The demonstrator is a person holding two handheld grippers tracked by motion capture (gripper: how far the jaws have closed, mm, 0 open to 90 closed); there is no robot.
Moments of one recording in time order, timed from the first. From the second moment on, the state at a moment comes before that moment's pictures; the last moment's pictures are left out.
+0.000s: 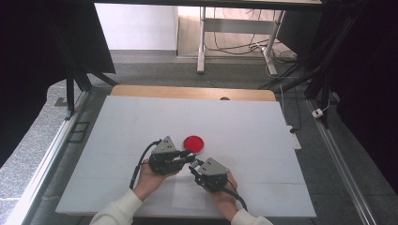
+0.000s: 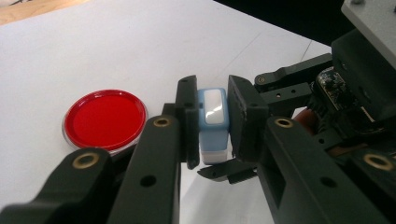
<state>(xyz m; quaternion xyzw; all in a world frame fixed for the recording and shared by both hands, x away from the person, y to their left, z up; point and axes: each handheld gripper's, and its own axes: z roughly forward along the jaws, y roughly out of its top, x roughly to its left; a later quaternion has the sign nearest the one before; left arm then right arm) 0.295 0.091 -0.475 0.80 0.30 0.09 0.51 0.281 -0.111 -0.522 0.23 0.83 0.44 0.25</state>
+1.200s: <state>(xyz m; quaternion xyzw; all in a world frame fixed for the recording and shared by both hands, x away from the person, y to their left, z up) 0.293 0.089 -0.475 0.80 0.30 0.09 0.51 0.280 -0.111 -0.525 0.24 0.83 0.45 0.25</state>
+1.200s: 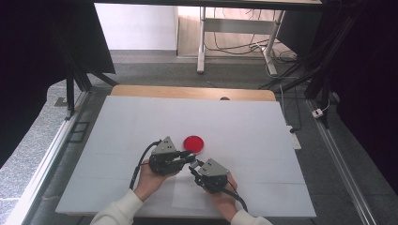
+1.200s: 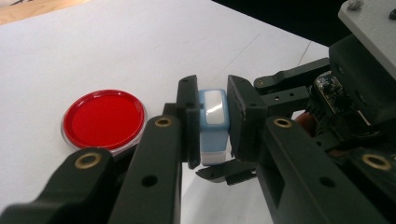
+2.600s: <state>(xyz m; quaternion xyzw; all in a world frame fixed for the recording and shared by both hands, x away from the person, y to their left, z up) 0.294 0.107 -0.470 0.78 0.31 0.09 0.53 0.284 -0.122 -0.520 0.24 0.83 0.45 0.24</state>
